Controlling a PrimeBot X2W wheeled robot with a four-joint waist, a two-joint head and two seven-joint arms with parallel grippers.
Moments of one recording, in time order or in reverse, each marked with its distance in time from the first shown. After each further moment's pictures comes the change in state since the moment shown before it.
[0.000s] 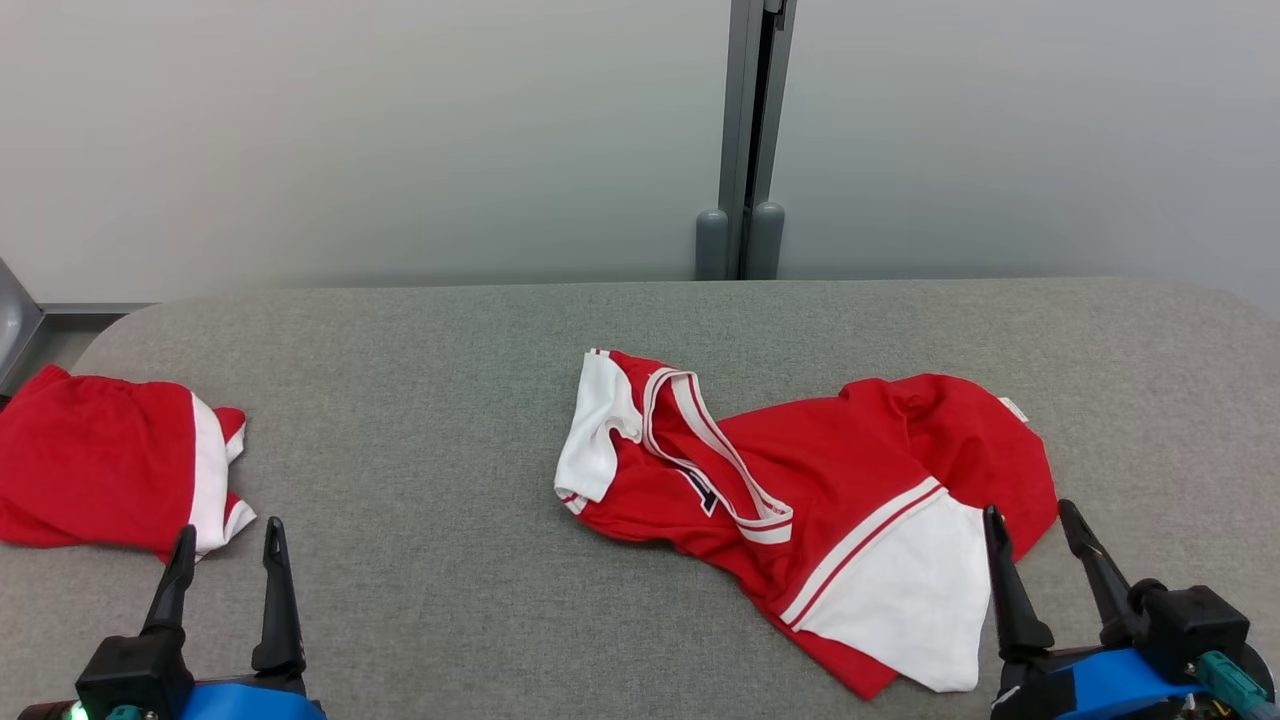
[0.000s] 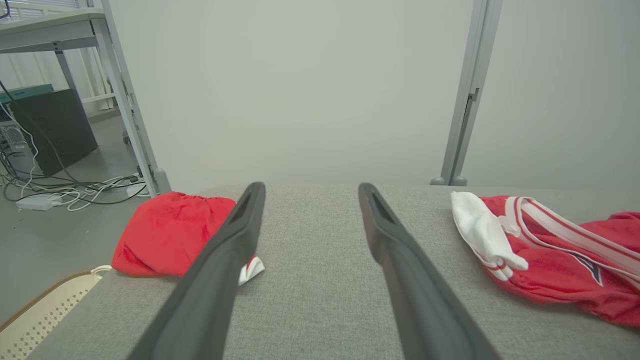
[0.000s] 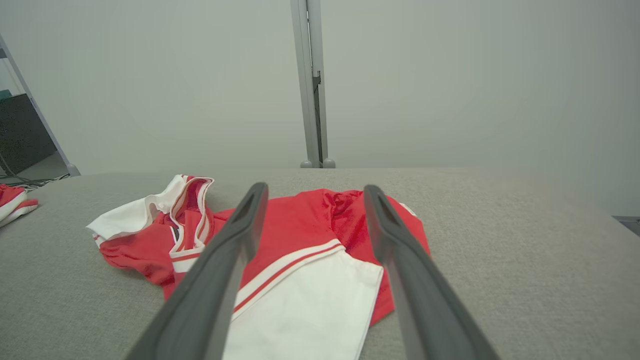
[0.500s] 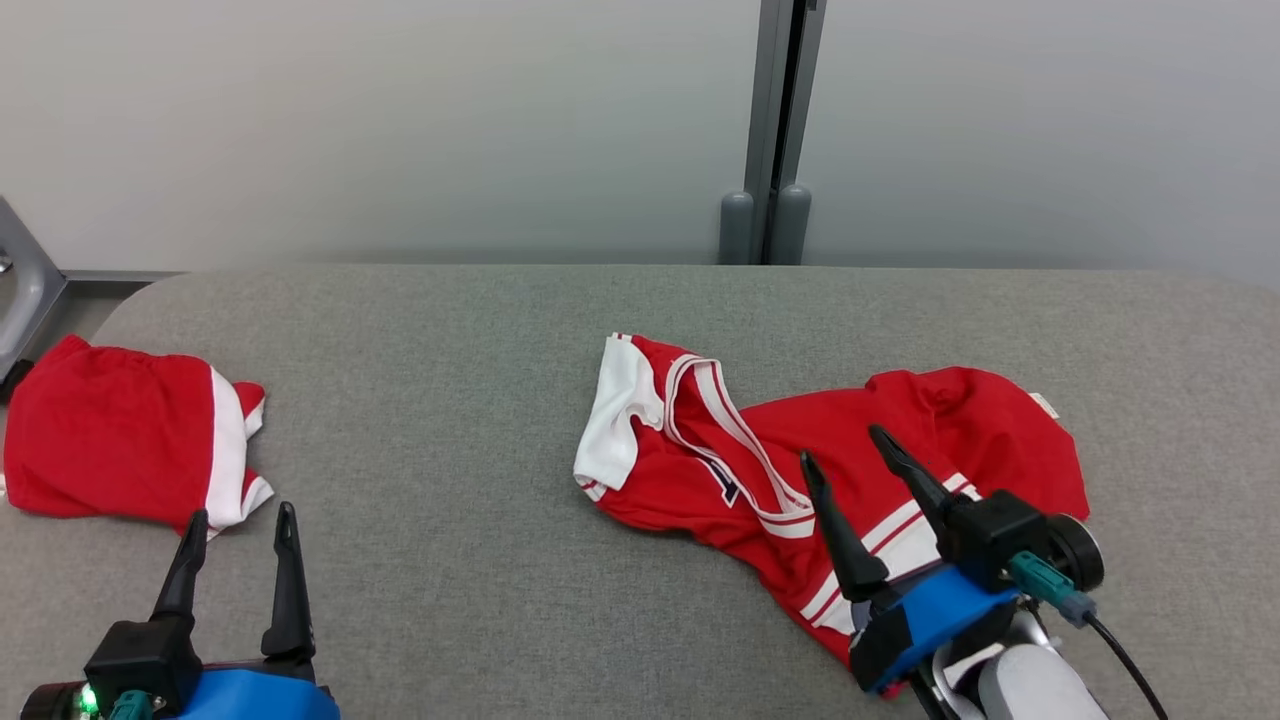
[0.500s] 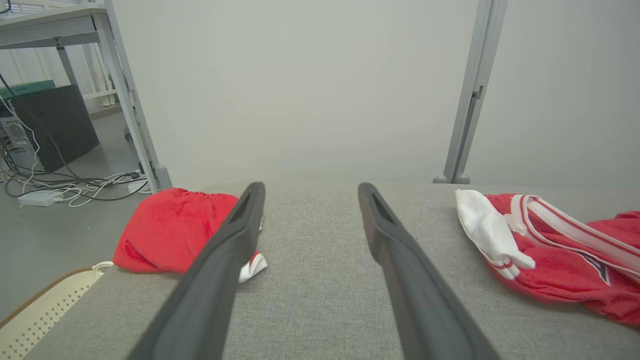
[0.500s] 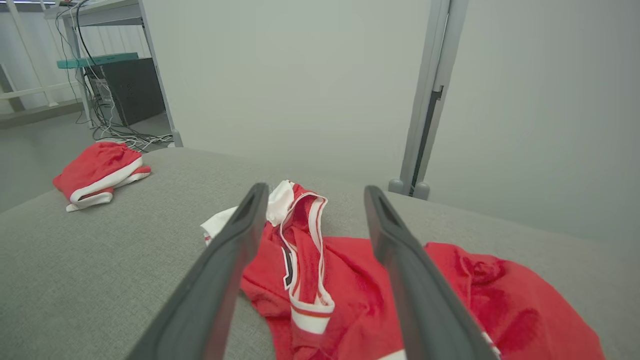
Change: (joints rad) left arm -0.025 0.001 -0.018 0.007 -0.007 -0.007 -0.008; right arm -0.187 0.000 0.261 0.073 -0.037 0.000 0.050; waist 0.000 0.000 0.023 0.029
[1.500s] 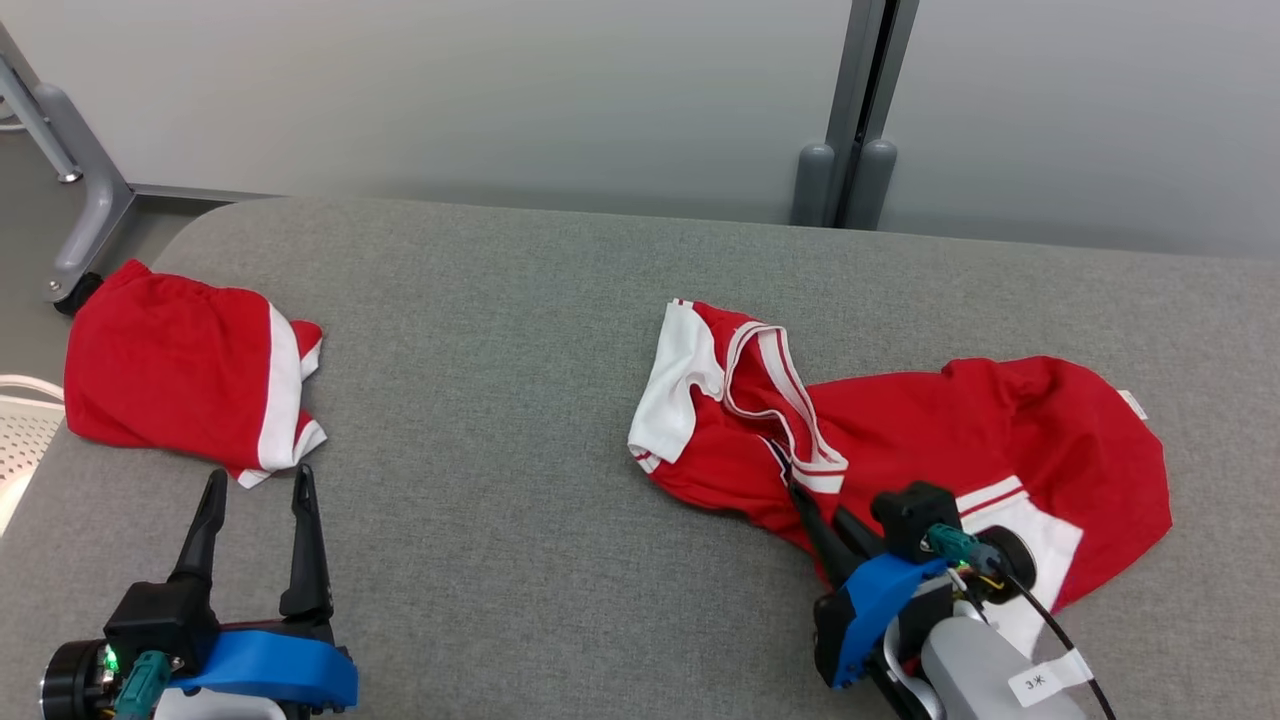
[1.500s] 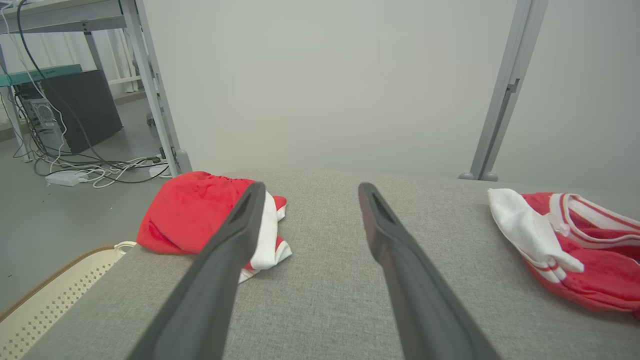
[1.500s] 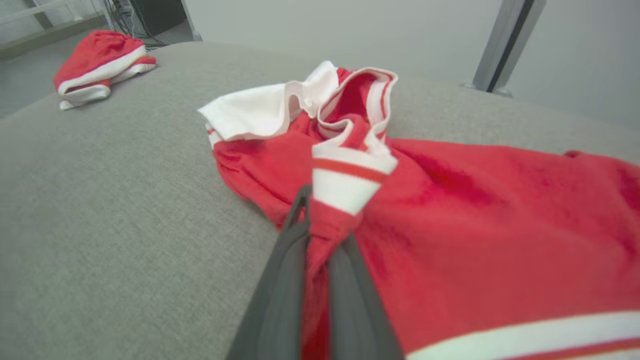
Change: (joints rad) left arm -0.095 -0.028 -0.021 0.080 -0.010 -0.025 -0.036; right arm -0.272 -0.001 0.171 0.632 0.110 0.000 -0.121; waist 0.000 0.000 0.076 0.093
